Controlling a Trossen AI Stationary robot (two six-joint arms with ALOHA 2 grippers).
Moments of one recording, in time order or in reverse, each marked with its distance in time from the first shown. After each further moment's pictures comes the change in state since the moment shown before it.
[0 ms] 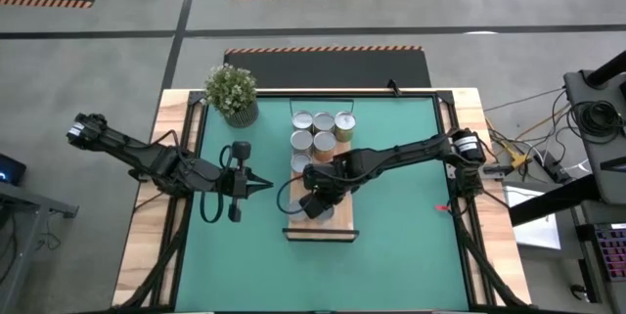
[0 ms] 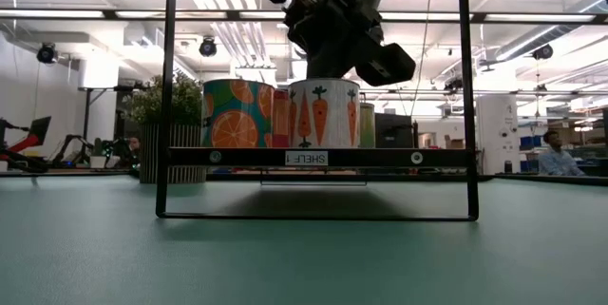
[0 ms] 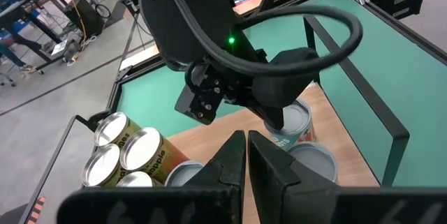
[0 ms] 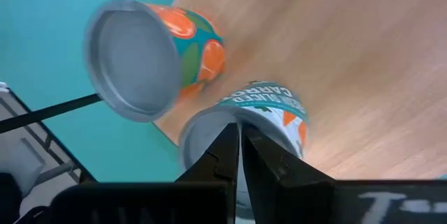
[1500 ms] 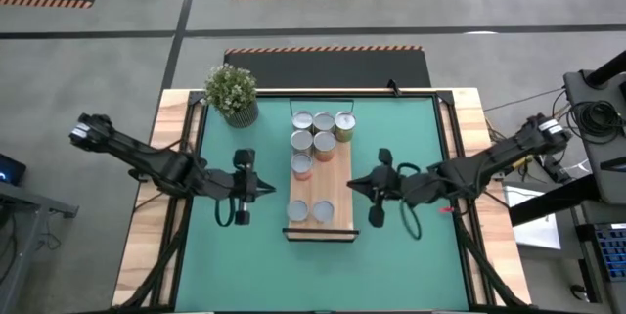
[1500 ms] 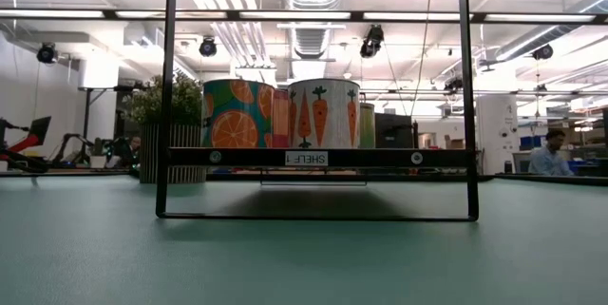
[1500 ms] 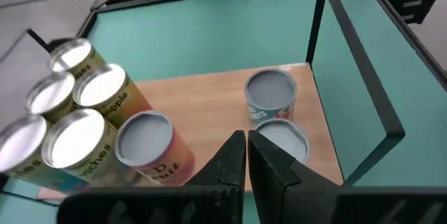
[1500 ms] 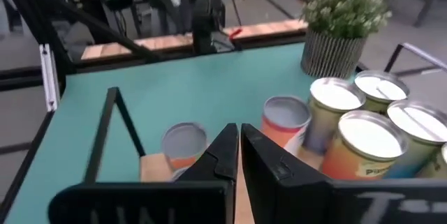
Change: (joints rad) left arm -0.004 0.082 -0.001 -0.072 0.001 -0.322; right arm 0.292 -0.734 -0.715 0.738 0.733 -0.791
